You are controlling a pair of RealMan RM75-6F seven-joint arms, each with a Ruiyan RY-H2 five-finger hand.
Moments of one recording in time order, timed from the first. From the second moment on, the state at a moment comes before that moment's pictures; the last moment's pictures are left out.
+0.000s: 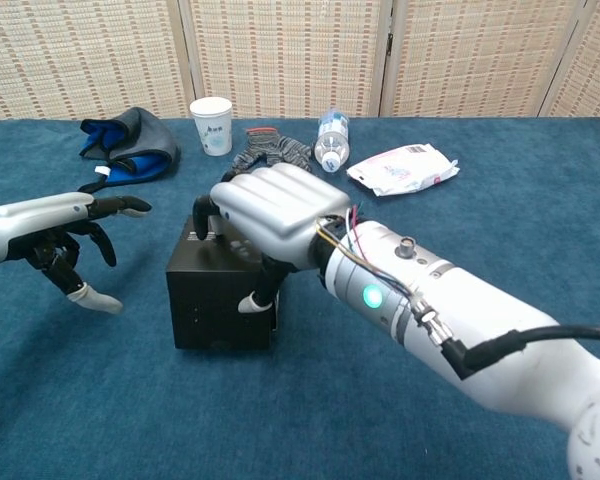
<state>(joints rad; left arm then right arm) -0.61 -1.43 -0.11 -1.62 0.99 0.93 0.14 0.97 -1.92 0.08 -1.44 -1.11 1.17 -0.65</state>
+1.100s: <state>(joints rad) -0.59 -1.35 -0.12 -1.66 1.02 0.90 0.06 0.85 -1.89 0.16 -1.46 -1.25 1.15 -0.57</state>
